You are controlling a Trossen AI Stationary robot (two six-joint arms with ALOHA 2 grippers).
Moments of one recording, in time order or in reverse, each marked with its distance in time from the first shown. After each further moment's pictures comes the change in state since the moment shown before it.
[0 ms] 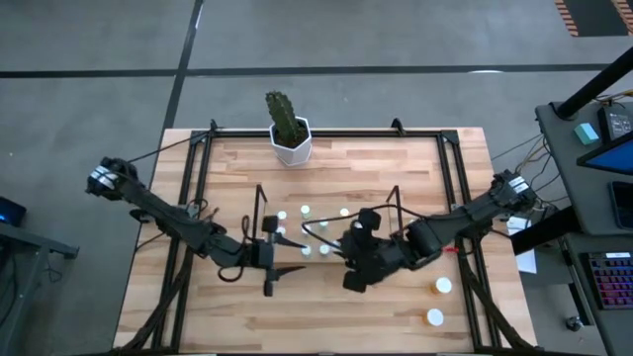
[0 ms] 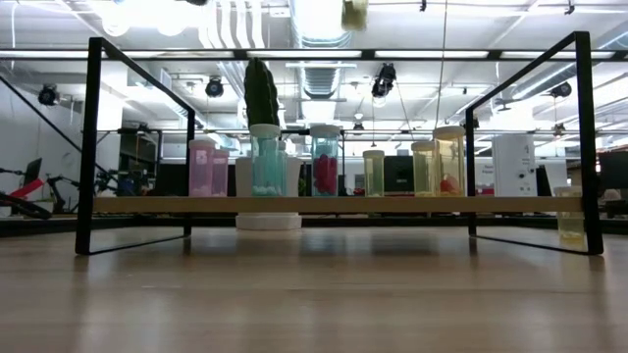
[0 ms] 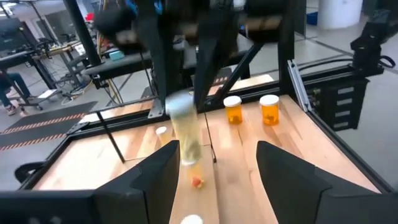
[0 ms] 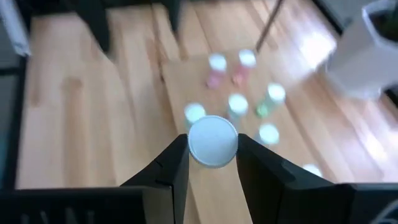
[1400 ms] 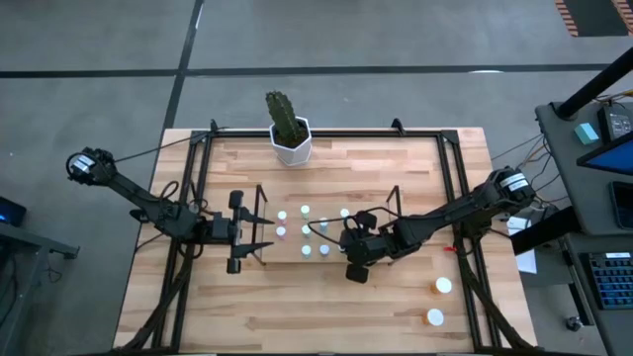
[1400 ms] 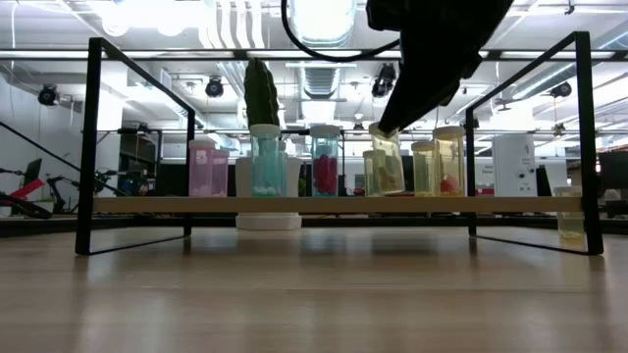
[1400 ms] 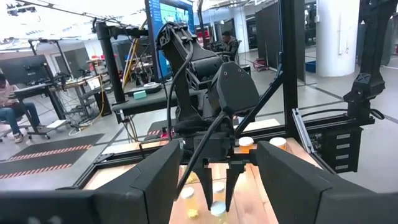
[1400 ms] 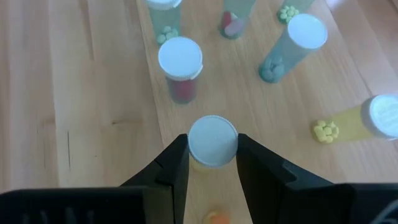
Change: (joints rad) left arm -0.003 -0.423 -0.143 -0.073 -0.001 0.064; right arm -0.130 -0.013 -0.438 0.309 -0.213 -0.053
